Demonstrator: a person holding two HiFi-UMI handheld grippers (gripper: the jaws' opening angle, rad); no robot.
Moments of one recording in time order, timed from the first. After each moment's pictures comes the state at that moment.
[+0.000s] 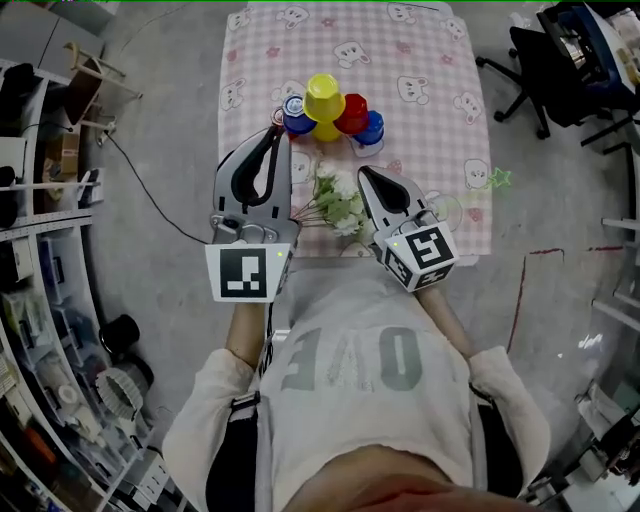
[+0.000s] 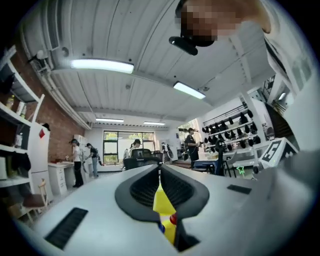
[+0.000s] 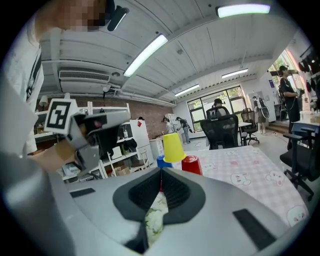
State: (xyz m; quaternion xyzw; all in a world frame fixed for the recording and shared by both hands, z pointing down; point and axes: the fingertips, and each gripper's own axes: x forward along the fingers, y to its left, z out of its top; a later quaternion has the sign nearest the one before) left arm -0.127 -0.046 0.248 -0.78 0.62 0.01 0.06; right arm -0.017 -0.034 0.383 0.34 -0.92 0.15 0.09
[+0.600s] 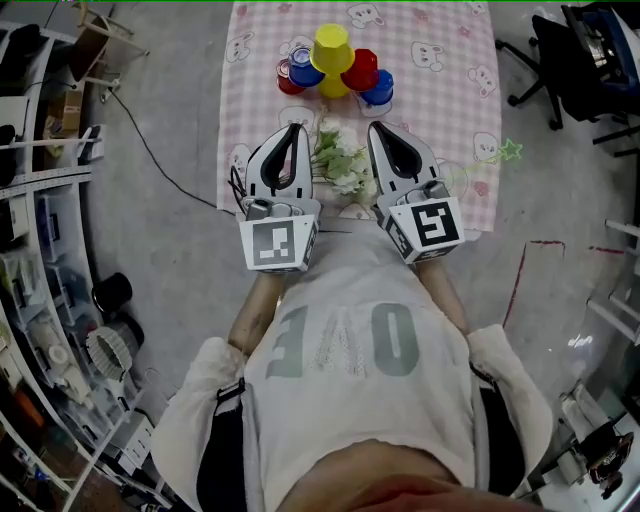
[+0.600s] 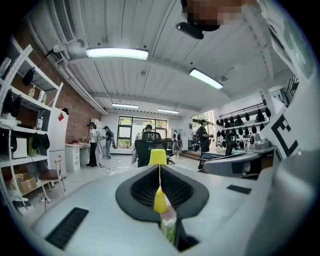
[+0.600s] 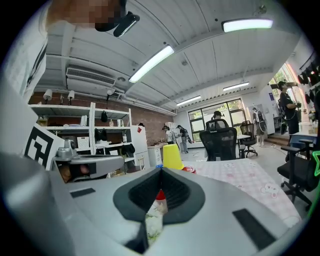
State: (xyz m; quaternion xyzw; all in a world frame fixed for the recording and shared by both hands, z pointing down) left arm -0.110 -0.001 0.348 -0.74 0.67 -0.04 -0.04; right arm -0.009 -0.031 0.361 0.35 -0.93 0.10 0.06
